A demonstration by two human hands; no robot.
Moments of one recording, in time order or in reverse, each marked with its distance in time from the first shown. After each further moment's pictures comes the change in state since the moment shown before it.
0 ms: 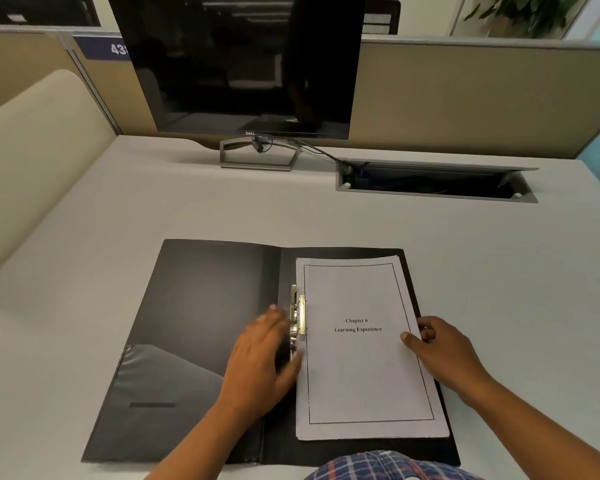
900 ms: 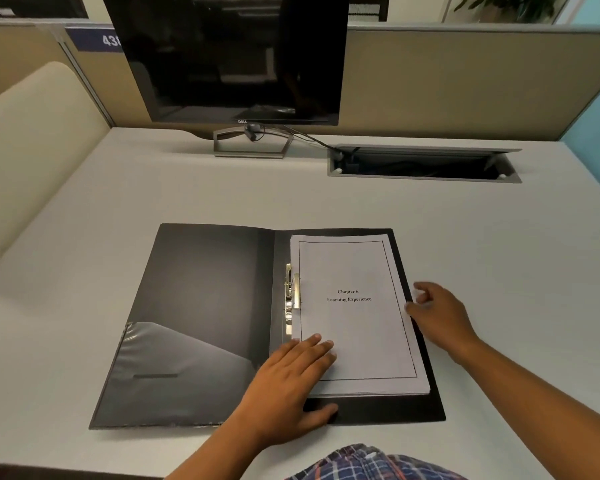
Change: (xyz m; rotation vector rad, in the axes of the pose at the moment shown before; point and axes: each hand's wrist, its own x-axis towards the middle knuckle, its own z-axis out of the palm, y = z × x) left_hand -0.050 0.041 0.017 0.170 -0.286 0.342; right_hand 0.007 0.016 -0.005 0.048 0.096 -0.074
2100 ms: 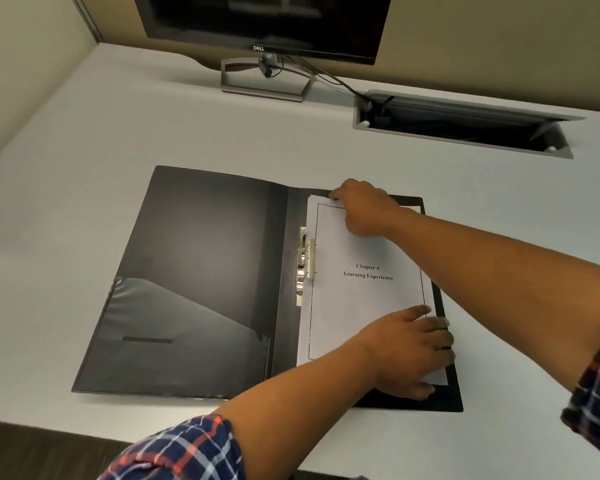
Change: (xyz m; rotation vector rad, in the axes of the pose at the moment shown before) left_hand 0.123 0.056 0.035 0.213 -0.238 0.509; right_hand 0.114 -0.138 0.085 -0.772 -0.303 -0.591
